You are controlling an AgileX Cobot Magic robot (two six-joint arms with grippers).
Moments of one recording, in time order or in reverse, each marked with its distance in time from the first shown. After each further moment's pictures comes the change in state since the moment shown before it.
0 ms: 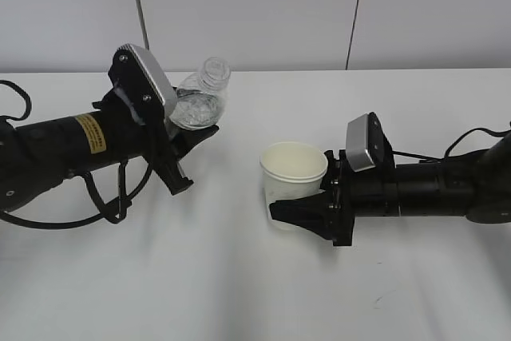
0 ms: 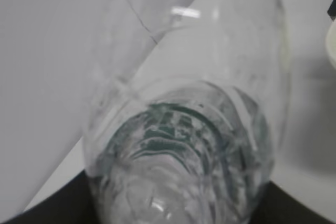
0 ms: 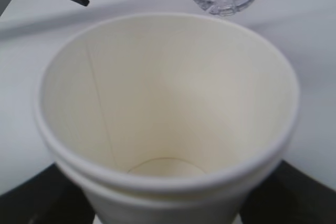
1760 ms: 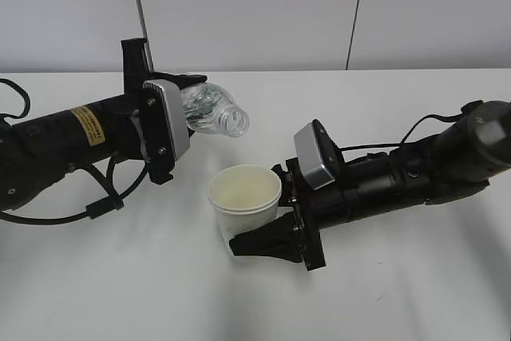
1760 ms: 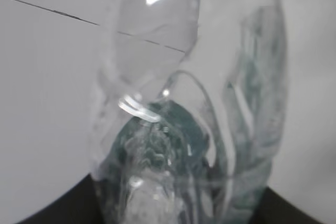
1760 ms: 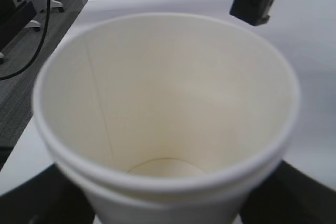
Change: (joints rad) left arm 0.000 0.000 -0.005 -0.045 -0.083 0.722; right arm 0.147 0.000 -0.114 -0.197 -0.002 0.123
